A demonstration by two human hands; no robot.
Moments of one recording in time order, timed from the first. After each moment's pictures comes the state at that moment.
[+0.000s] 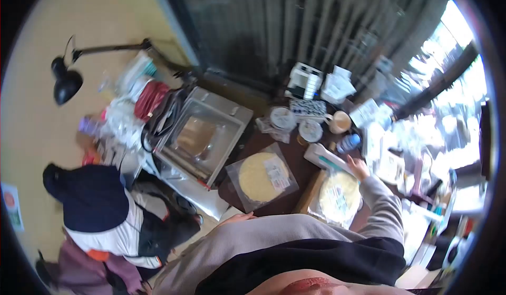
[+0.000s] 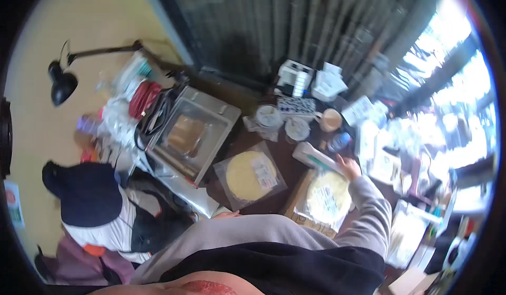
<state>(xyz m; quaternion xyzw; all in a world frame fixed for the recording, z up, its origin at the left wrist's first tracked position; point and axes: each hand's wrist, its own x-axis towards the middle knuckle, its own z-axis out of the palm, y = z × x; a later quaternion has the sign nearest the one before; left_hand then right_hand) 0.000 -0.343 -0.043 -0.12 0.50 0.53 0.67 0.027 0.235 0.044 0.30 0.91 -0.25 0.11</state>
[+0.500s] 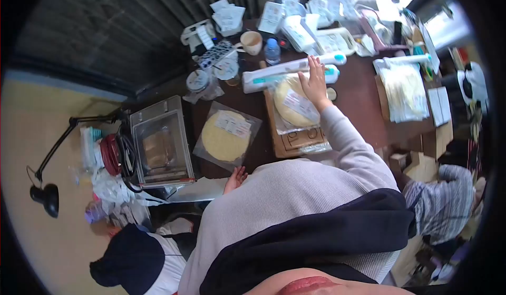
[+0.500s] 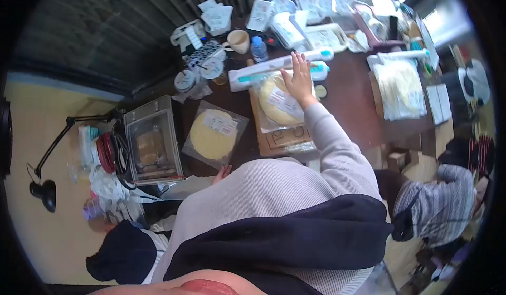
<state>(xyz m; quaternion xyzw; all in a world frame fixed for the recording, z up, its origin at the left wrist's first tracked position) -0.007 -0.337 -0.061 -0.25 0.47 0.62 0.57 0.110 0.138 0.061 0.36 0.86 -0.12 -0.35</state>
